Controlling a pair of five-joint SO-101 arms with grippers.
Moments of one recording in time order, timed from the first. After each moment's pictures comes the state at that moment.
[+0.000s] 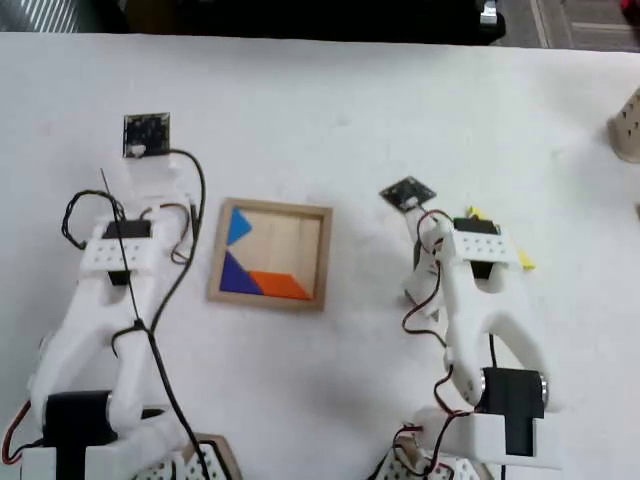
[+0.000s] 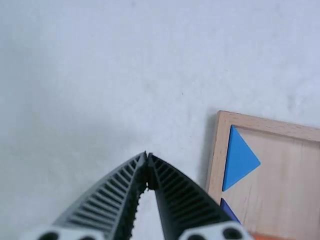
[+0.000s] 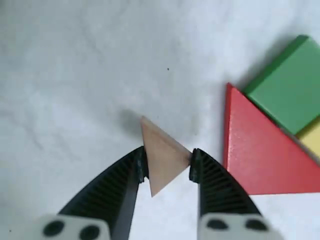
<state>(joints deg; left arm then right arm) -8.0 -13.4 44.9 33.9 1.9 -0.4 -5.1 38.6 62.5 38.7</state>
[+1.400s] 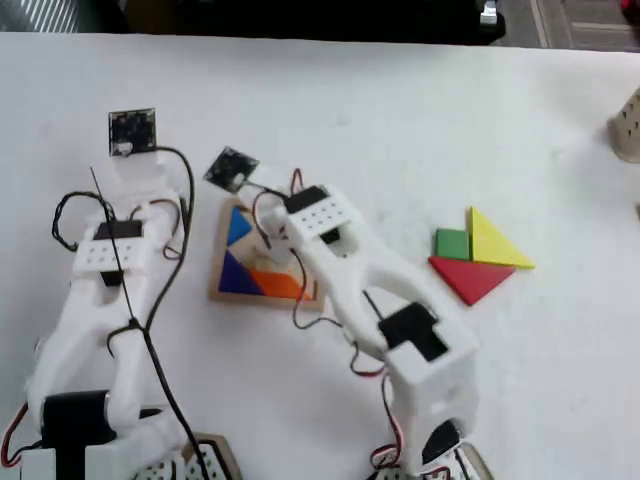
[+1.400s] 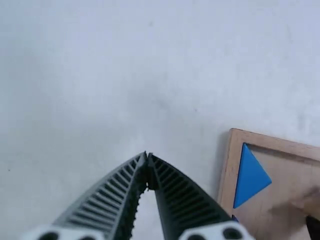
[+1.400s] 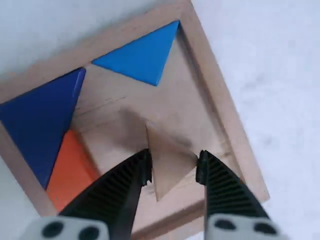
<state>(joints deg) -10.3 -13.4 44.9 30.7 1.9 -35.4 23.9 3.8 52.7 32.3</state>
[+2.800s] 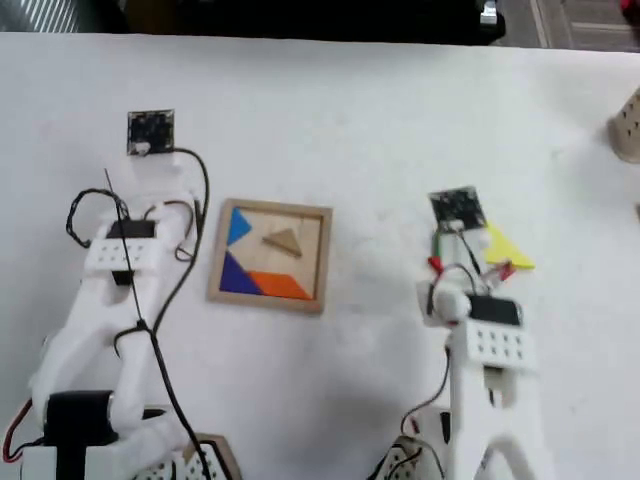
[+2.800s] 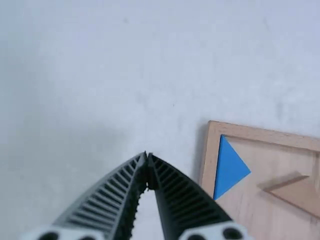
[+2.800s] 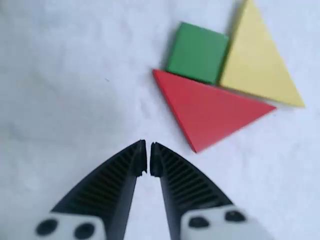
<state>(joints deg) -6.6 -13.4 44.9 31.4 1.9 7.0 -46.9 68.2 49.1 19.5</state>
